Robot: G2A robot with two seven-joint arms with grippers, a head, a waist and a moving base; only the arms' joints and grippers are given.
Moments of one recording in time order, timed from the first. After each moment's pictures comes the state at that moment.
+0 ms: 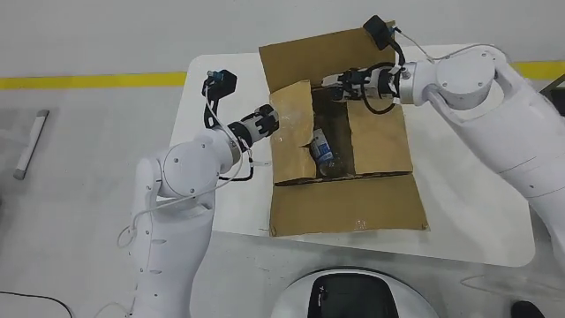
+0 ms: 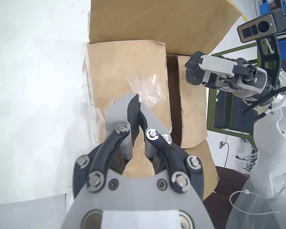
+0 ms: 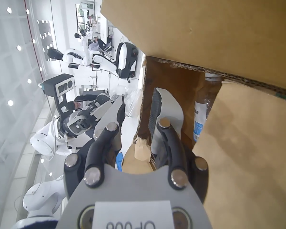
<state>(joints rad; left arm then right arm) 0.78 -1.33 -1.28 -1.86 0.73 0.44 -1.16 -0.36 -1.08 0.86 -1.24 0.34 0.16 0.85</state>
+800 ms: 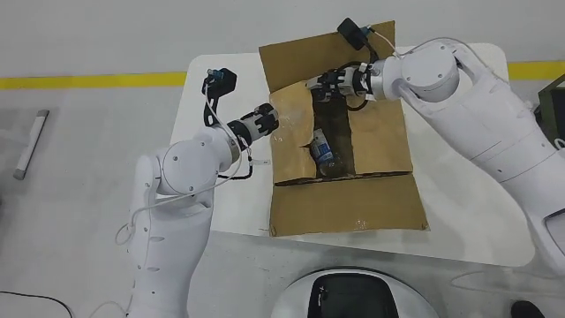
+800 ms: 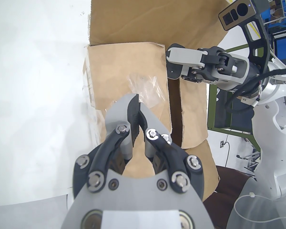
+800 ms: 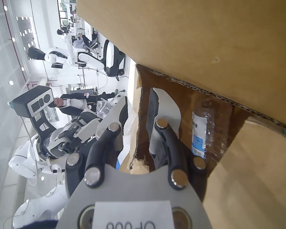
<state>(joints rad) 0.76 -1.32 -1.27 -1.84 0.71 0.43 -1.15 -0.25 -1.18 0.73 -1.10 0.29 0.19 0.83</state>
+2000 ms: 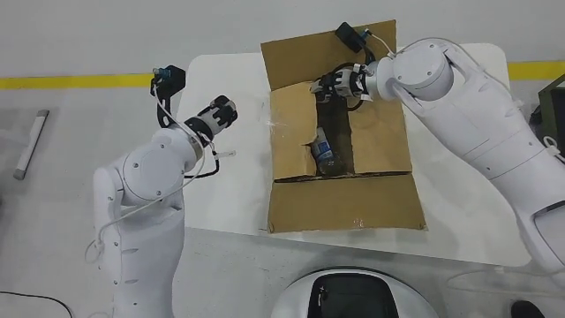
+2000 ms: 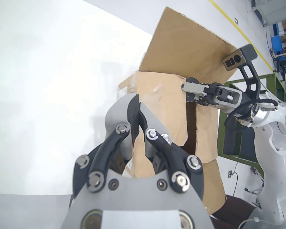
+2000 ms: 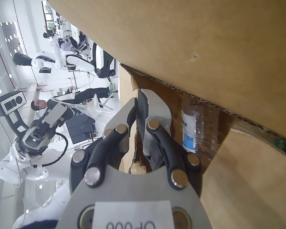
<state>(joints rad) 0.81 -1.27 -1.43 -1.93 0.84 0.49 -1.14 -0.24 -1.22 0.75 -1.04 0.21 0.24 0.86</state>
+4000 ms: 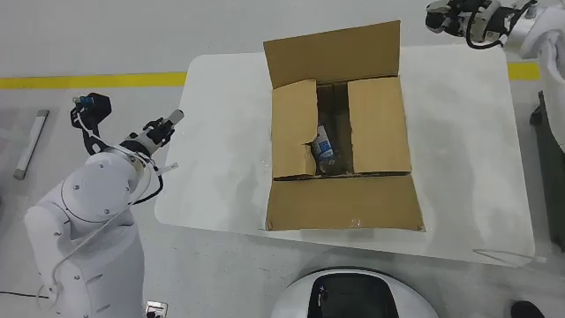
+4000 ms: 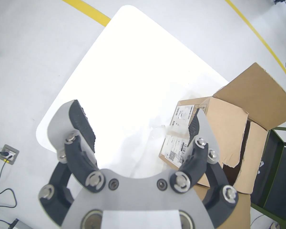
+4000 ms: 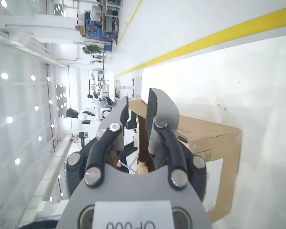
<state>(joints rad) 0.93 -1.21 -1.64 -2.03 1.04 0.52 -1.30 -0.40 -1.05 1.39 -1.06 0.11 0.17 0.89</state>
